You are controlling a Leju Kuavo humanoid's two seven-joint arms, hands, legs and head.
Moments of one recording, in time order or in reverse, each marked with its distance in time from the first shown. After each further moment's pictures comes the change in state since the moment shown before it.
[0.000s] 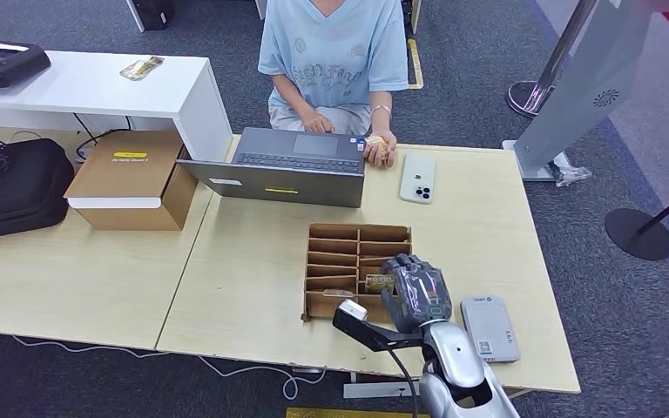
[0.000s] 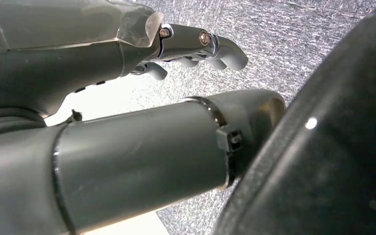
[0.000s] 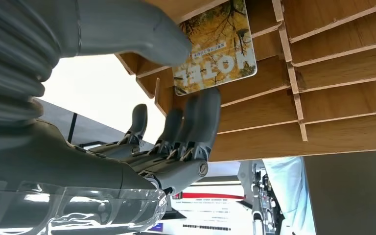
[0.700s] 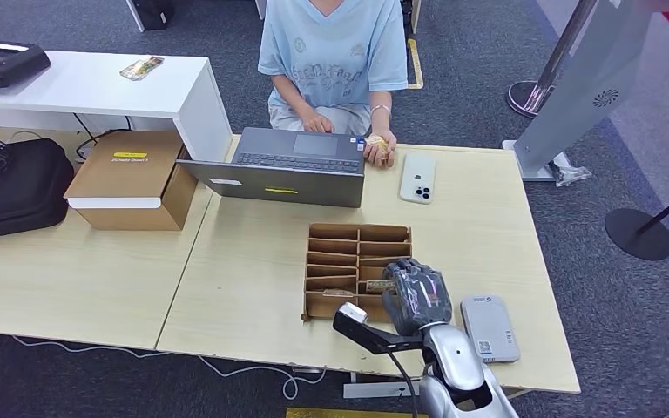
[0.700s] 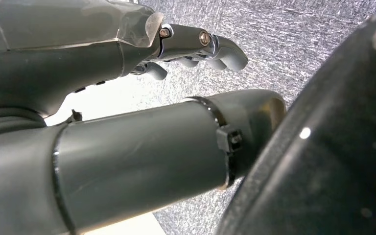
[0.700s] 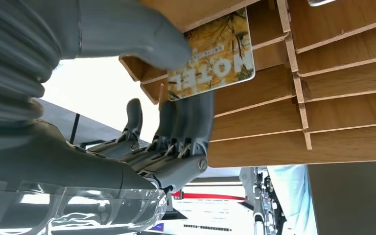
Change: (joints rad) left arm 0.000 0.000 -0.024 0.000 0.000 0.002 0.000; right arm 0.010 0.000 0.000 0.000 0.014 0.000 0.006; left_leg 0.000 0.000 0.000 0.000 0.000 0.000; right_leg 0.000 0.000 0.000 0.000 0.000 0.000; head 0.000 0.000
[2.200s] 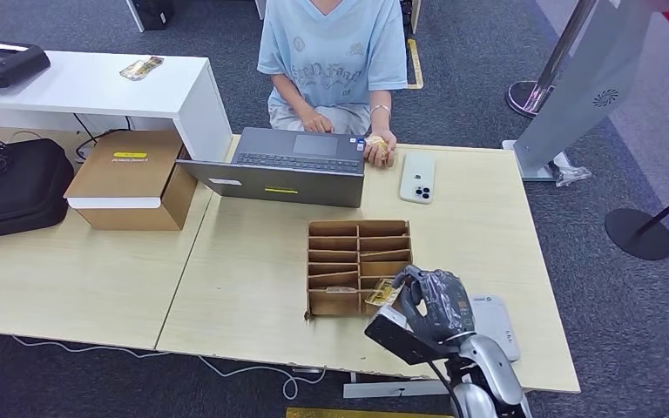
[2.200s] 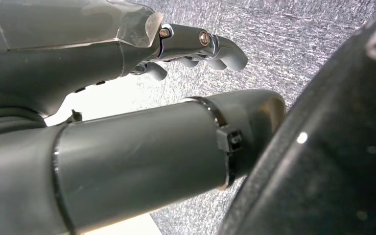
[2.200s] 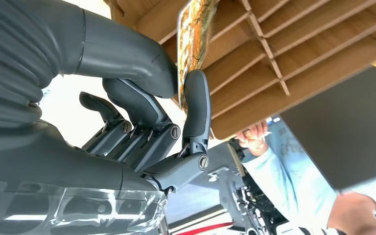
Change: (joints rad) left arm 0.000 0.002 -0.018 0.000 0.000 0.000 -0.003; right arm 0.107 -0.043 -0.092 -0.183 -0.411 0.022 -0.215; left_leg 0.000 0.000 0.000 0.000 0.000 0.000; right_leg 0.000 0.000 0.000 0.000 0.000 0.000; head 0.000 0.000
